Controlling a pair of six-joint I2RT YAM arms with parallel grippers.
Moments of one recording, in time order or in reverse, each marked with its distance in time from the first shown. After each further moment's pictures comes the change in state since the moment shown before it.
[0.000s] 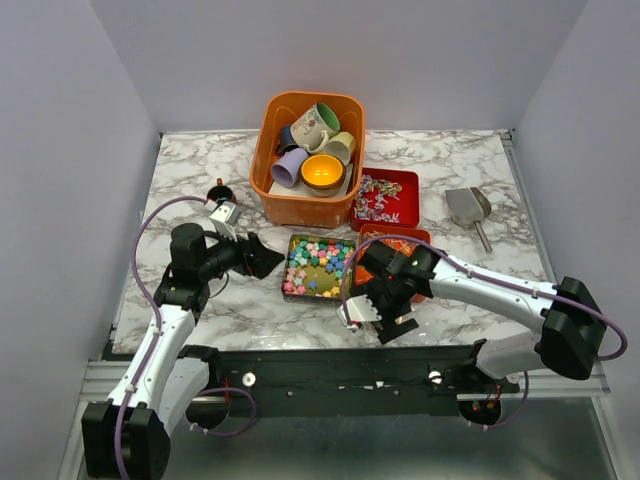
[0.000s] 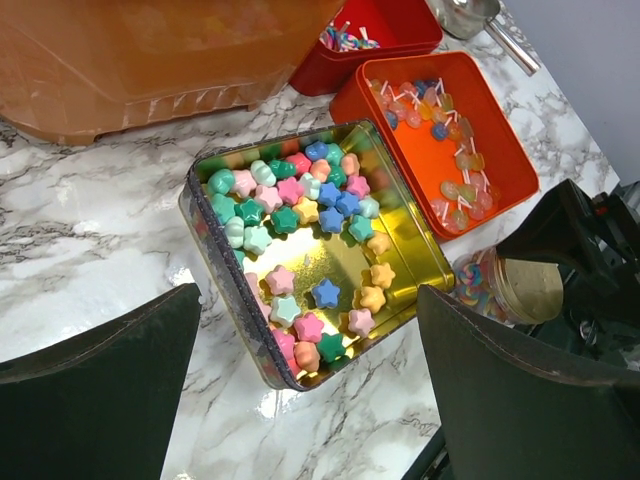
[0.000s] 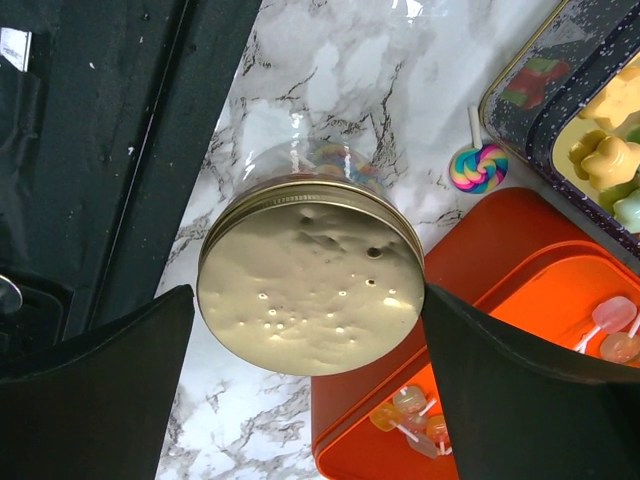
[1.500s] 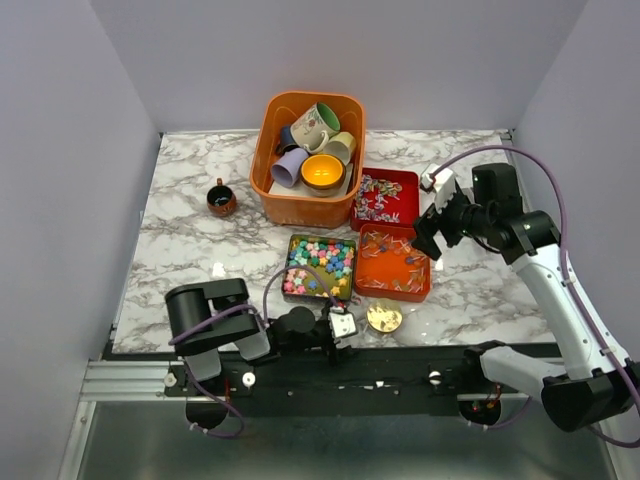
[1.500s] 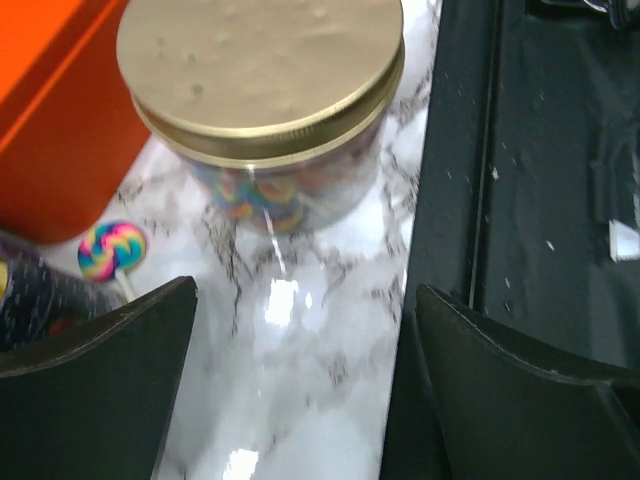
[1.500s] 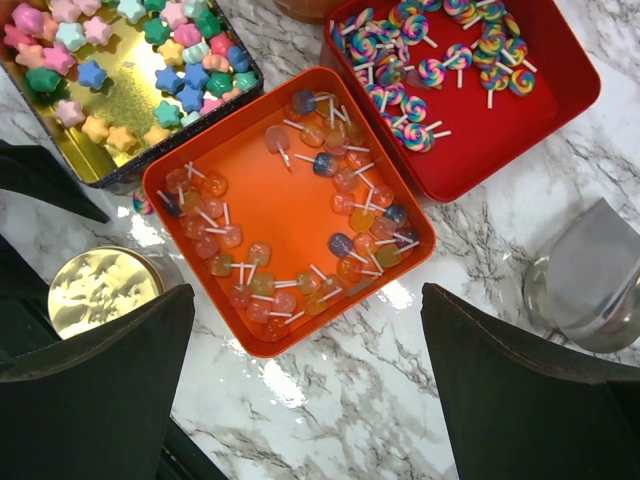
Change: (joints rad) left arm -1.118 0.851 -0.290 1.192 -0.569 0.325; right arm -0.667 -0.265 0.275 0.085 -0.116 0.642
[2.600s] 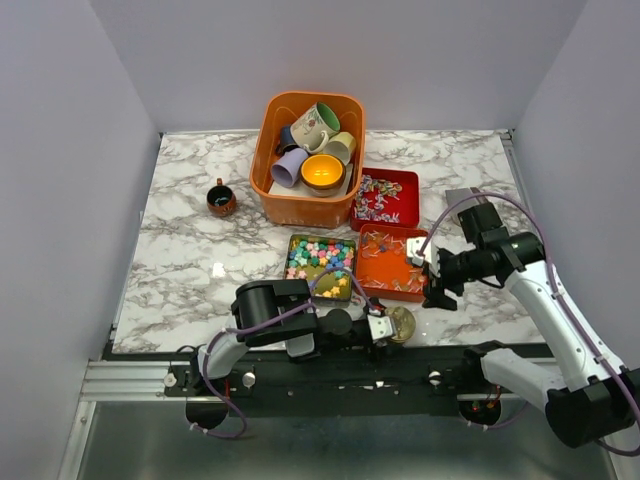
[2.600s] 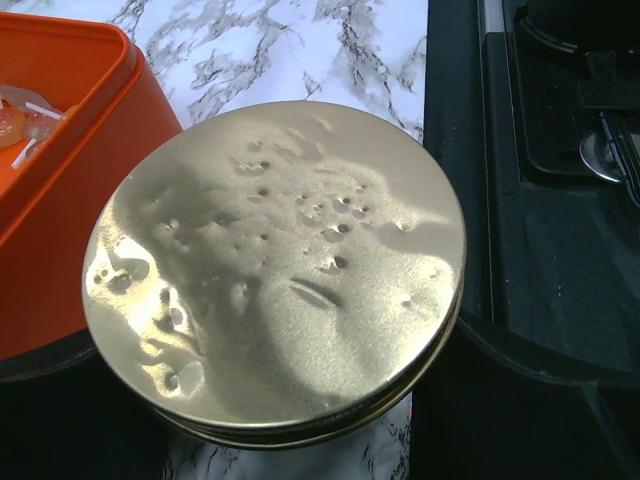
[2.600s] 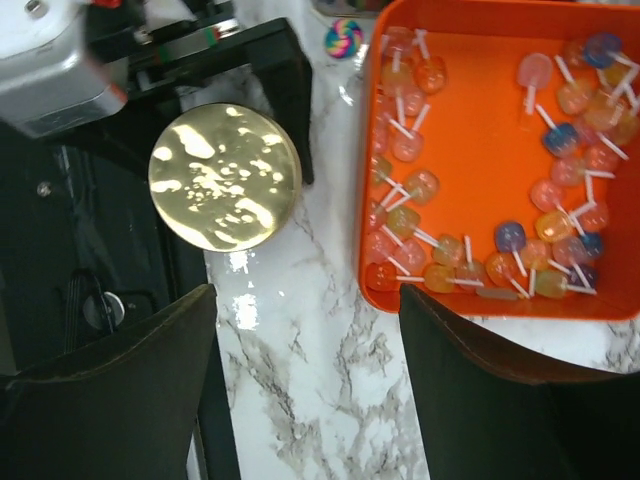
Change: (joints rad) left arm -0.066 0.473 0.352 0.296 -0.039 0.043; right arm -0.003 -0.090 -0.234 -0.304 -0.243 -0.574
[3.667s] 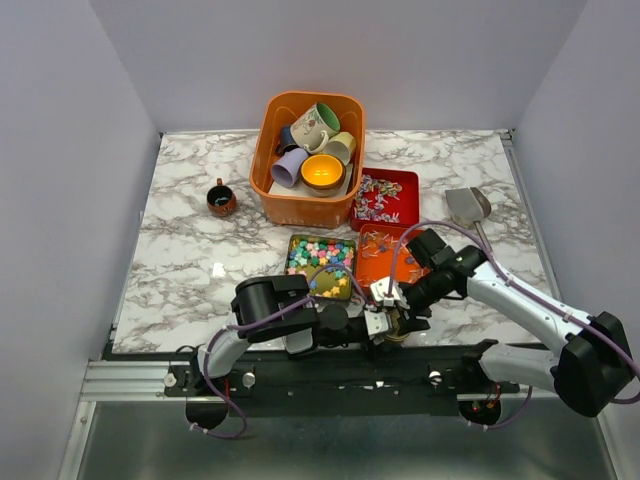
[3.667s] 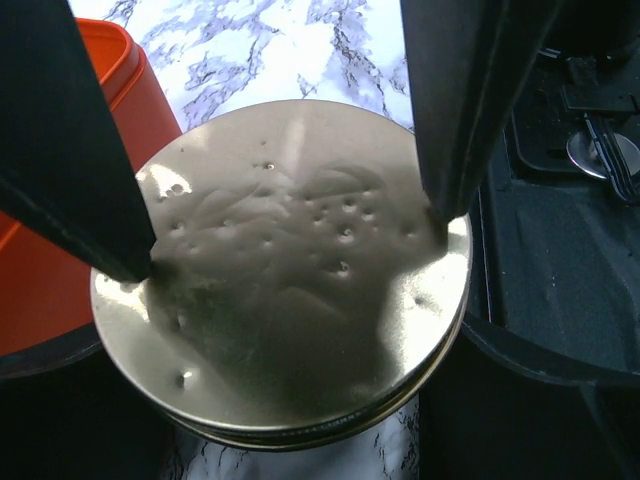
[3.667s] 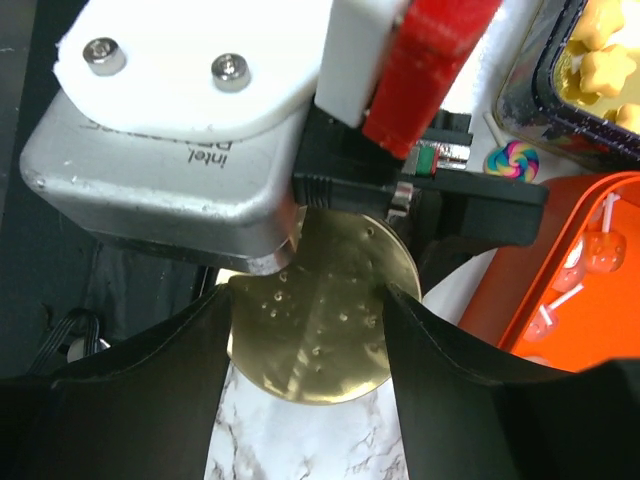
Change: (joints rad) left arm 0.043 0.008 -0.011 0.030 0.077 -0.027; right arm 0.323 0.151 -0.231 0.235 -0.091 -0.121
